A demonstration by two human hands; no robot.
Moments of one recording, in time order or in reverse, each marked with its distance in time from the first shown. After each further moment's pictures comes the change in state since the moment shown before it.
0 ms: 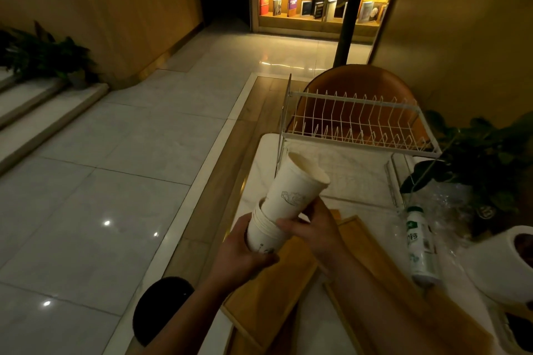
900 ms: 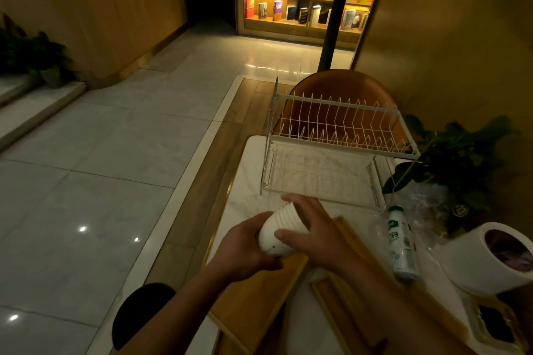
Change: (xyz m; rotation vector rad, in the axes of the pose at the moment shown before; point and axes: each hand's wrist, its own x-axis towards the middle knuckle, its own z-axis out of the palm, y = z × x) left_hand 0.016 0.029 0.011 0.215 -0.193 0.220; right_hand -0.015 -0.022 -0.027 -0.655 -0.087 -0.117
